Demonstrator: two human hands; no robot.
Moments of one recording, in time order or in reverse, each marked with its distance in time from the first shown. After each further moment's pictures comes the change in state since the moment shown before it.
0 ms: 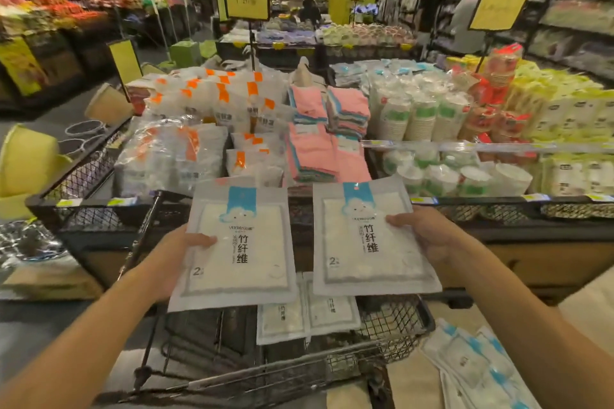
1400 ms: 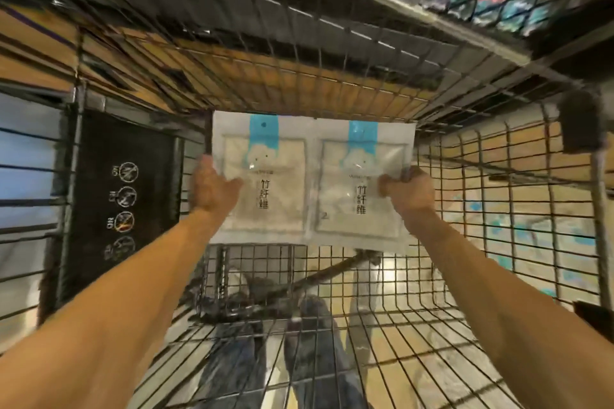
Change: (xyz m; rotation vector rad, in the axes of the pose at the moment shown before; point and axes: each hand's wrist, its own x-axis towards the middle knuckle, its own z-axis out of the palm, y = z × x) left_hand 0.415 -0.429 0.016 0.686 0.471 -0.373; right_hand 0.442 0.414 -0.002 -0.621 0.378 0.379
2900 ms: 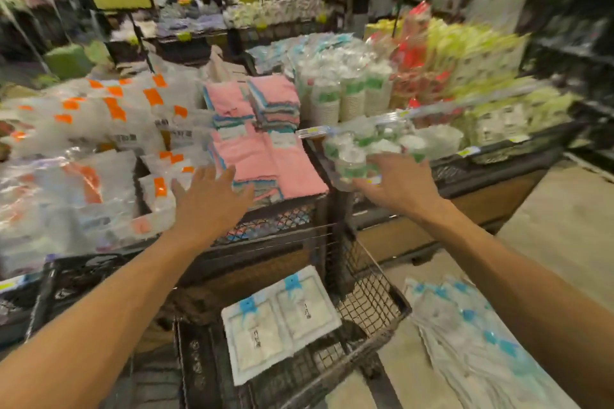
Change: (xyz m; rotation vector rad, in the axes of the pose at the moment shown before) left_hand -0.403 0.317 -0.304 0.795 0.347 1.023; right_hand -0.415 -0.153 -0.408 -0.507 0.578 -0.653
